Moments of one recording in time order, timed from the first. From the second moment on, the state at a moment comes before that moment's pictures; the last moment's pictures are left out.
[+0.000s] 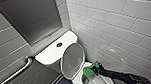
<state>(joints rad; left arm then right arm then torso) 1.47 2.91 -2.42 0.06 0.08 0.15 -0.53 3.03 -2.58 0.30 0.01 0.61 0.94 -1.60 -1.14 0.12</state>
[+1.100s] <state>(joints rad) 1.47 2.93 -2.42 0.06 0.08 0.15 -0.65 2.67 -2.14 0.30 0.14 0.61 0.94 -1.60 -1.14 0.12</state>
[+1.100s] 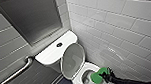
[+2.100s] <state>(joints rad) 1.47 2.94 -2.42 0.06 0.08 0.15 -0.91 2.35 -1.79 0.31 0.43 0.62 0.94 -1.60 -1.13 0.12</state>
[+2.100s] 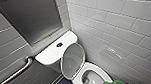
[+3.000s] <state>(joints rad) 1.47 2.95 -2.43 0.06 0.08 0.15 -0.84 2.23 -1.57 0.34 0.41 0.58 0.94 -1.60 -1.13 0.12</state>
